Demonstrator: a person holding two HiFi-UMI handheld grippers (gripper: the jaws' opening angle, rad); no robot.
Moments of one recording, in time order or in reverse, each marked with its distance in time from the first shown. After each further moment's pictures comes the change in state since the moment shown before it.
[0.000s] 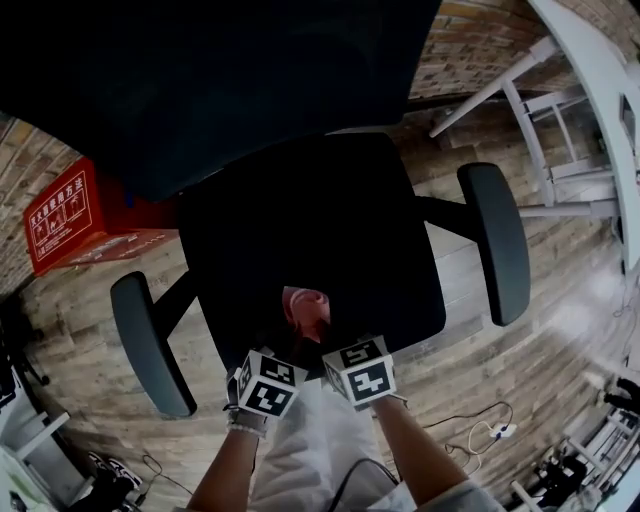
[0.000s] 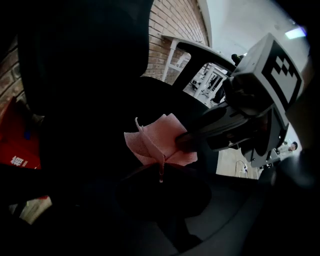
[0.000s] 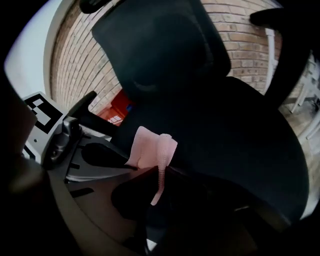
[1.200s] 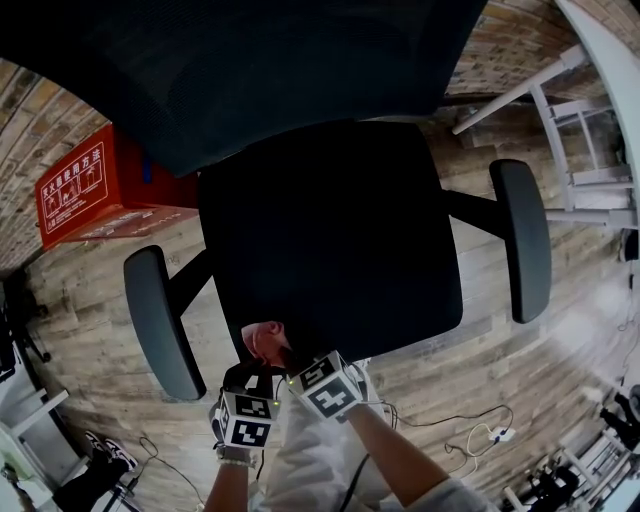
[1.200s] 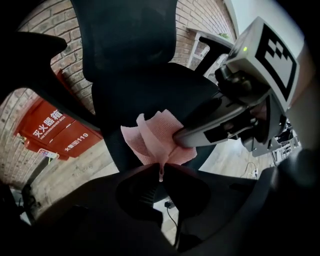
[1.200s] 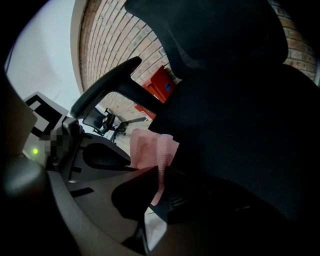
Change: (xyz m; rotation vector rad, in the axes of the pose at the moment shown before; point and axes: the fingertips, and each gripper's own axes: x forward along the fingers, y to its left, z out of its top) left arm -0.064 0.019 -0.133 -0.203 0.130 0.200; right arm 0.039 0.128 -0.051 -0.181 0.140 0.283
